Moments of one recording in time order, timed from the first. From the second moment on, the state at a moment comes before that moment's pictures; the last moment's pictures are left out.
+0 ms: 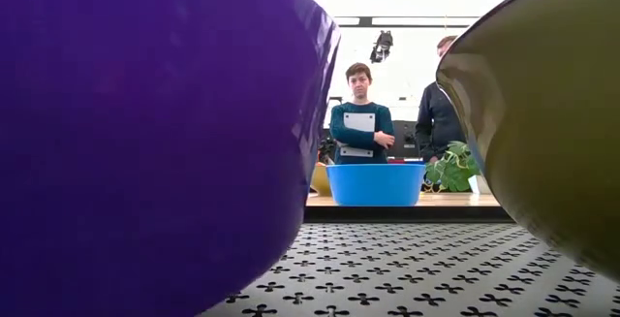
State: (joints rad) left arm -0.53 1.99 1.53 -0.64 -0.02 -0.39; right arm 0.61 1.61 1.68 -0.86 0.31 0.34
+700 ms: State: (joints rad) left arm -0.53 2.00 1.53 -0.64 -0.01 -0.39; right arm 0.61 1.61 1.68 -0.86 0.31 0.34
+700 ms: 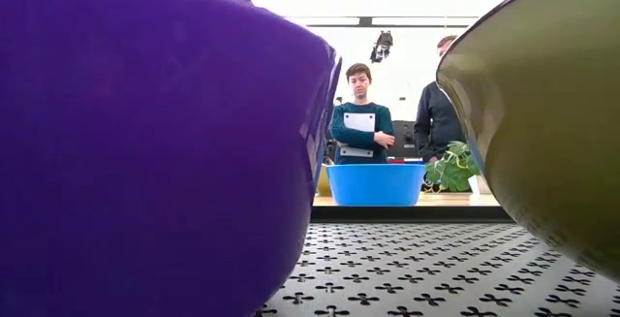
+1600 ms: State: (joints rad) left arm -0.51 1.95 1.58 -0.64 -0.02 -0.37; right arm 0.61 1.60 1.68 -0.86 0.31 0.34
